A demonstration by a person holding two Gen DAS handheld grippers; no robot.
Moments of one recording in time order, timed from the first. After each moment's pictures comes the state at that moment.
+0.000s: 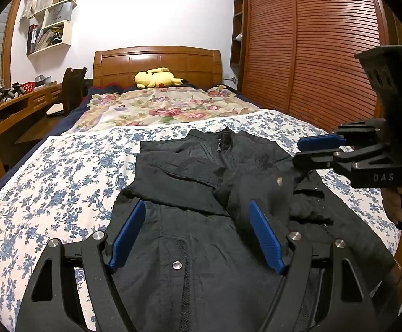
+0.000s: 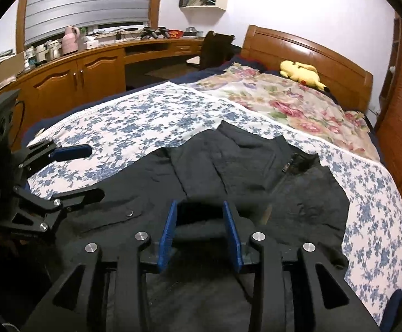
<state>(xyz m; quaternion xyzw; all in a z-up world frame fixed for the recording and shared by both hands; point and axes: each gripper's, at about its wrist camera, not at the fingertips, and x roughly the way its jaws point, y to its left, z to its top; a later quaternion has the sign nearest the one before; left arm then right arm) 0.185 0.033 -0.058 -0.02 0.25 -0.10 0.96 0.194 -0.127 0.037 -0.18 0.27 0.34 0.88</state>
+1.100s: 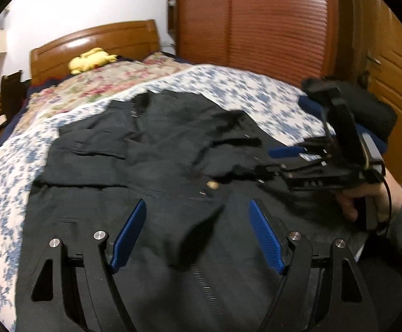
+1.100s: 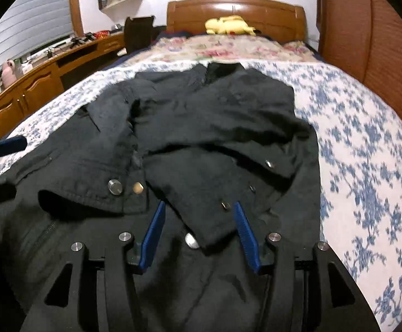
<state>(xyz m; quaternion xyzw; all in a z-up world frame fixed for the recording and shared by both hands) 0.181 -0.110 -0.097 0.07 0.32 -0.23 0.92 0.214 -0.244 -0.088 -0.05 0.36 0.21 0.91</state>
